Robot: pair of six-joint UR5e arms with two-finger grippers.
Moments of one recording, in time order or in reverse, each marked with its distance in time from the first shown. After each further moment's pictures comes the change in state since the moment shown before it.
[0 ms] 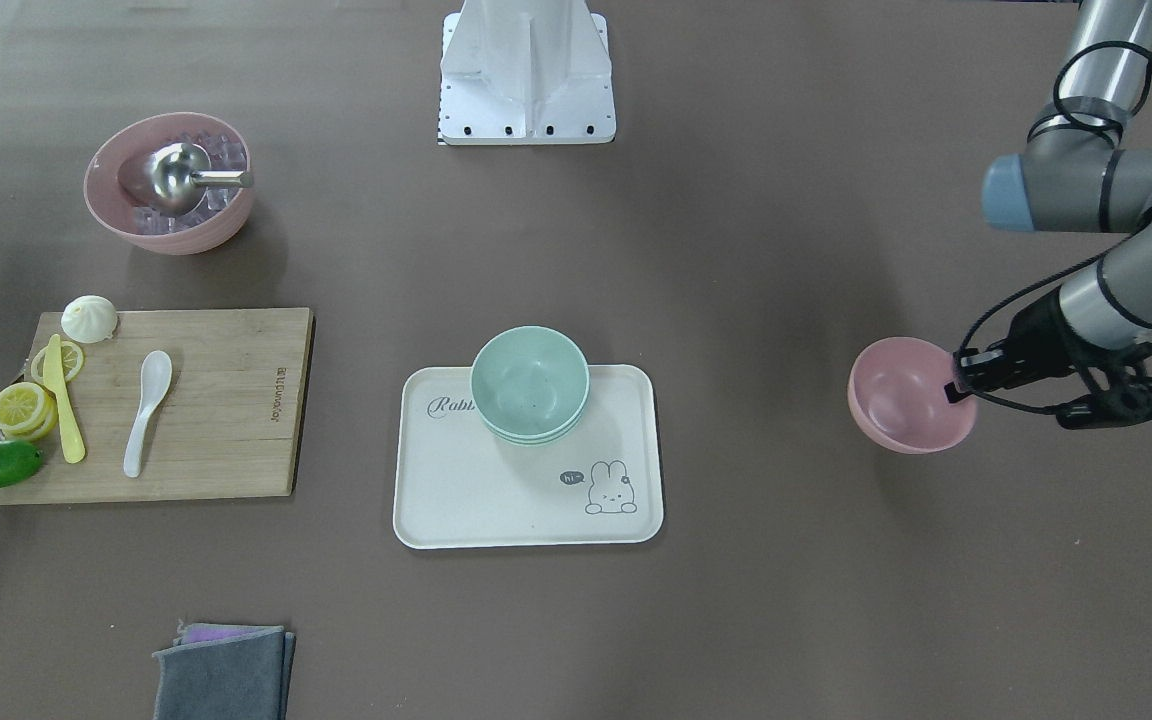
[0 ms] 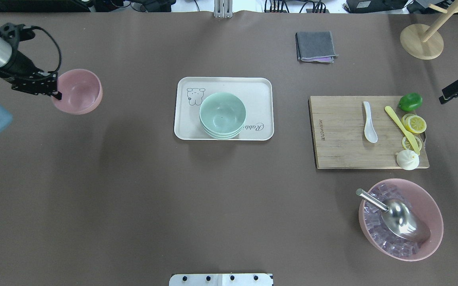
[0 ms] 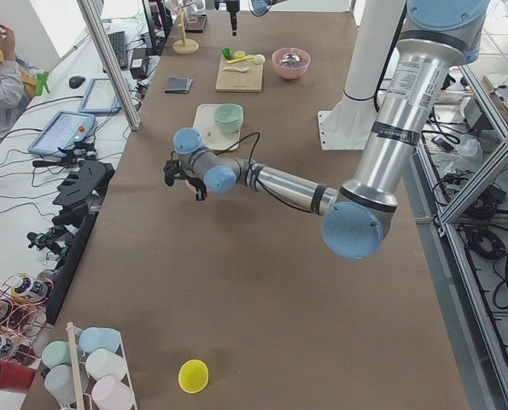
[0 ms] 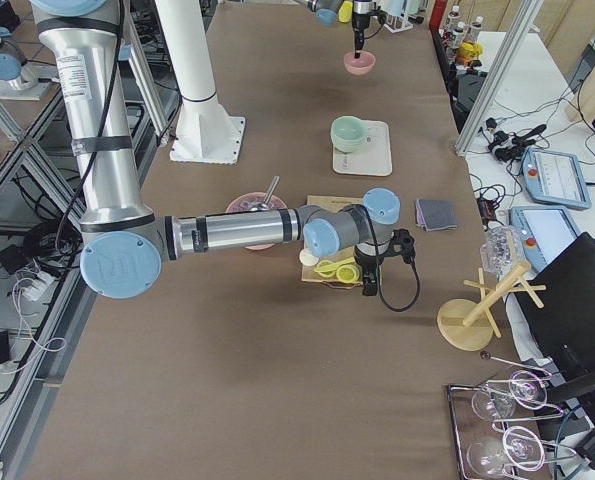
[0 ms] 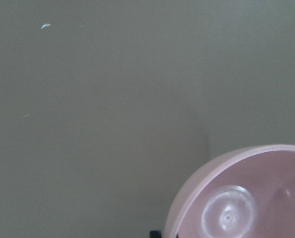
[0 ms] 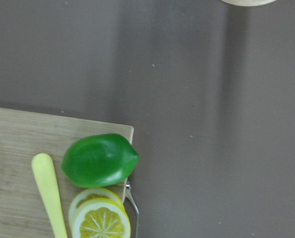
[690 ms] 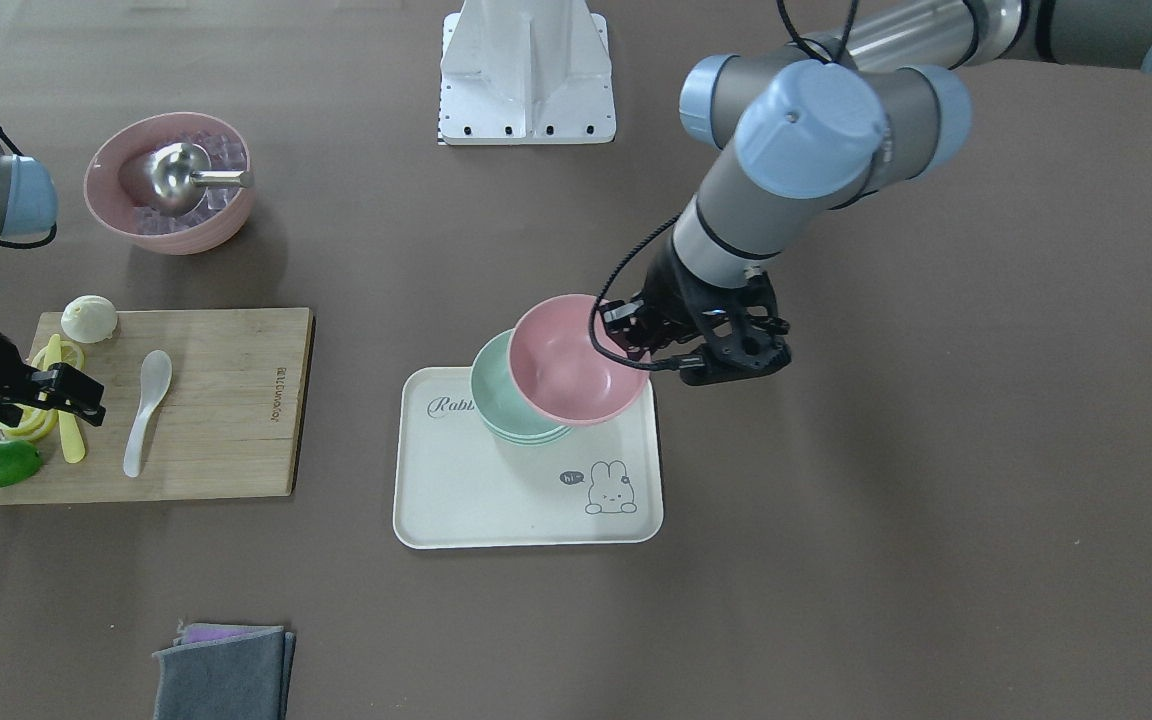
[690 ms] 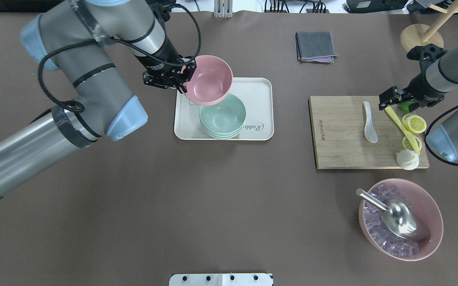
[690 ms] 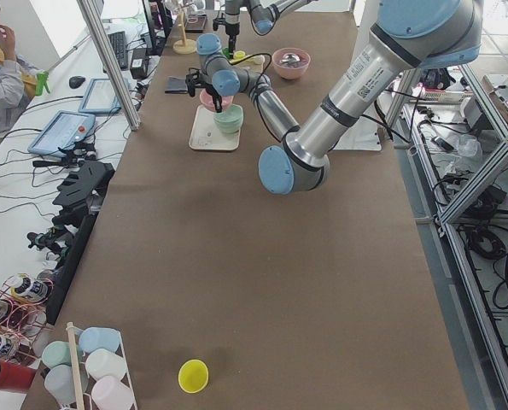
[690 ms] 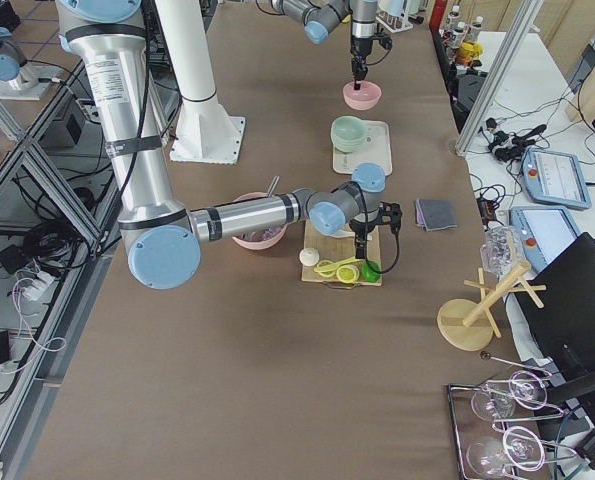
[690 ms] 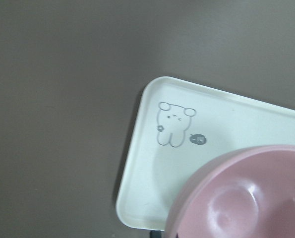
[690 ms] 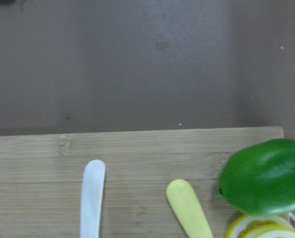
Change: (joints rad) left arm 0.252 -0.440 0.008 0.222 0.172 -0.382; right arm -0.215 0.073 -0.005 0.138 -0.064 0.450
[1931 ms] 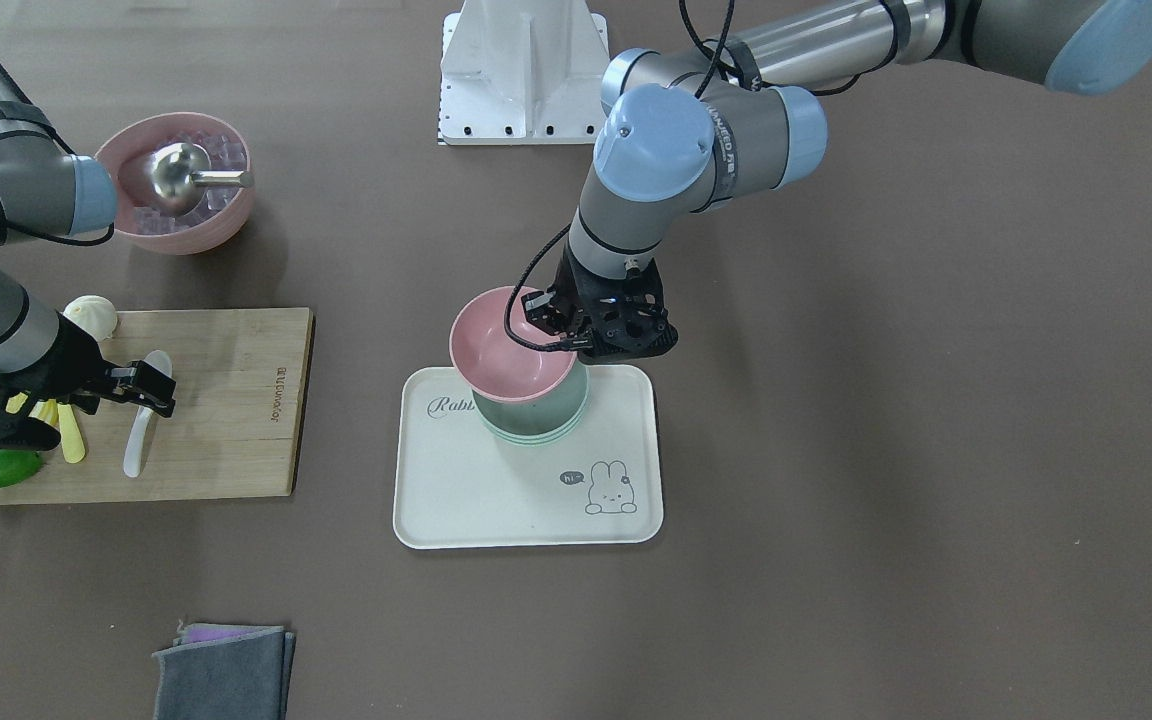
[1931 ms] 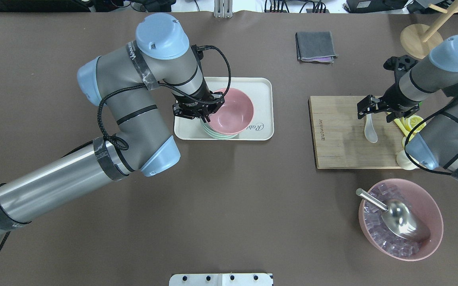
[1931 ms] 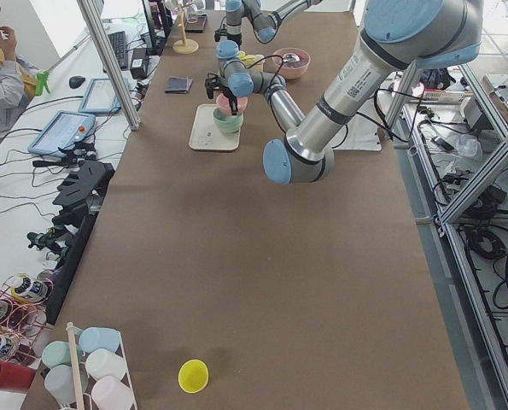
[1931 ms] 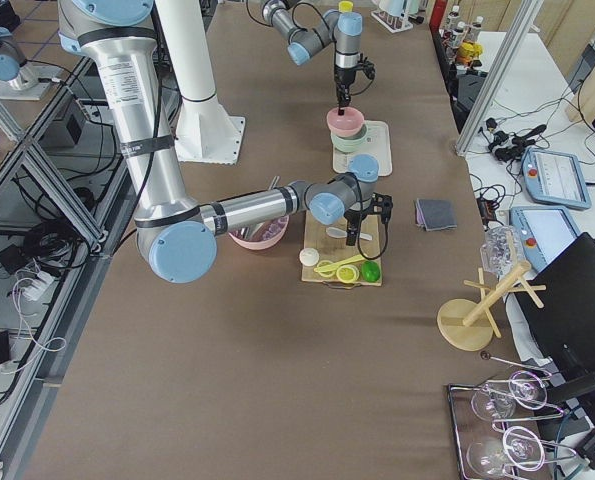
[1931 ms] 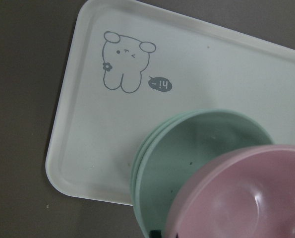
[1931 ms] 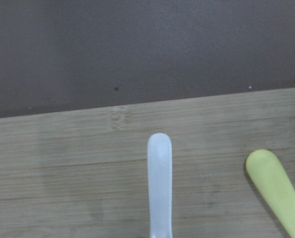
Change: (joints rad) left arm 0.126 -0.022 0.062 -0.033 0.097 -0.043; right arm -0.074 0.034 -0.008 0.000 -0.002 0.111
